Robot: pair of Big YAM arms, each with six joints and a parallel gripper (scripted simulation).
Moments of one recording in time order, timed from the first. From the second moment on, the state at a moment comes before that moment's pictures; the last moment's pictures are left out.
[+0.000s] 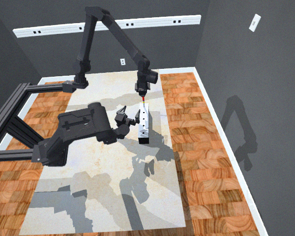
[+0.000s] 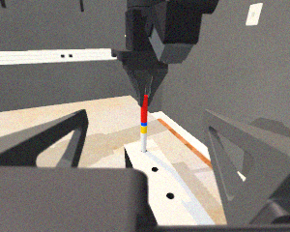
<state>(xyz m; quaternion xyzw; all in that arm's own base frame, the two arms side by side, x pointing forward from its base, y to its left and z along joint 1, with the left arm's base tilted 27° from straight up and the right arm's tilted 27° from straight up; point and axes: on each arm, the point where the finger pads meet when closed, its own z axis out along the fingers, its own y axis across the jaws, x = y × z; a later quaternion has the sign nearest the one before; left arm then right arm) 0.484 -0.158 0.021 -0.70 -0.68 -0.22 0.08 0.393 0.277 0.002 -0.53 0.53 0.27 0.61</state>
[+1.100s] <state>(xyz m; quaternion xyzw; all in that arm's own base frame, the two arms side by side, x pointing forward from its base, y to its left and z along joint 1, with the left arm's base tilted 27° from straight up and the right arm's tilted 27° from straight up) 0.491 -0.145 -0.010 -0.70 -0.68 -0.22 0.07 0.393 0.277 0.002 -0.53 0.53 0.27 0.61</state>
